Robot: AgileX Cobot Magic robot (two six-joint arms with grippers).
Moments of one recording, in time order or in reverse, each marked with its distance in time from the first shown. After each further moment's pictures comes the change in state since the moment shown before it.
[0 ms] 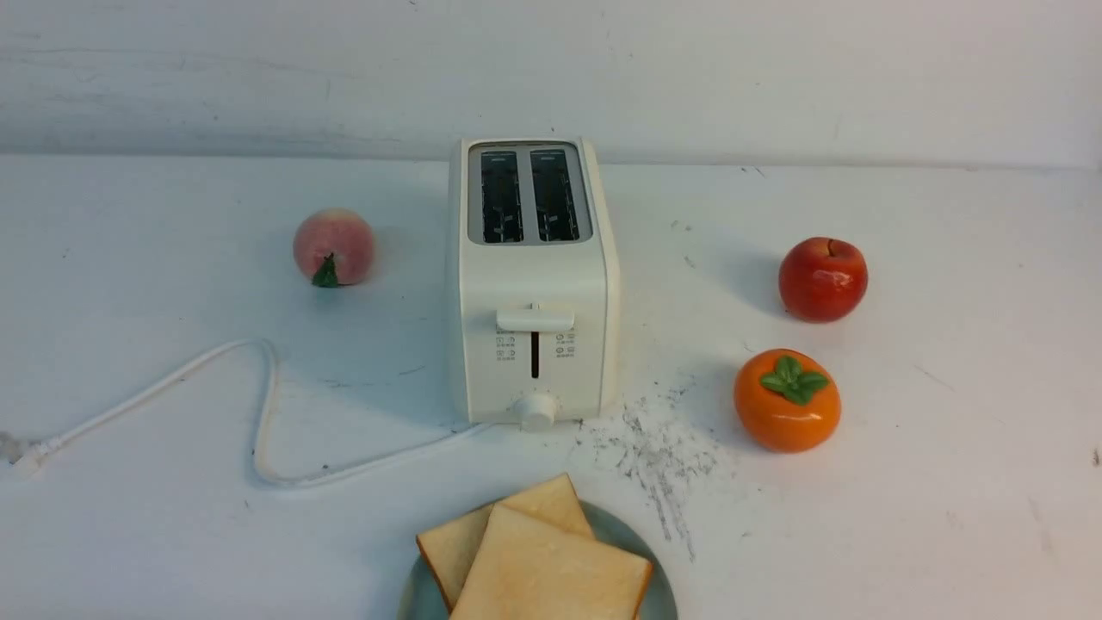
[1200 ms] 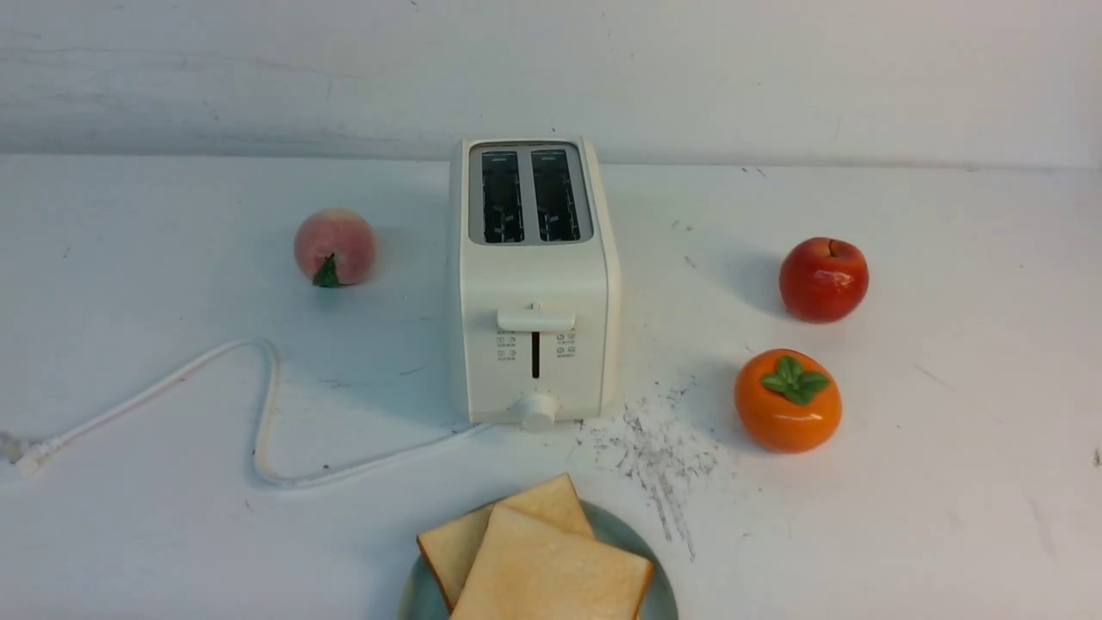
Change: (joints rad) right arm -0.323 -0.051 0.210 0.012 0.090 0.000; left arm 0.000 -0.001 0.000 0.000 0.000 0.000
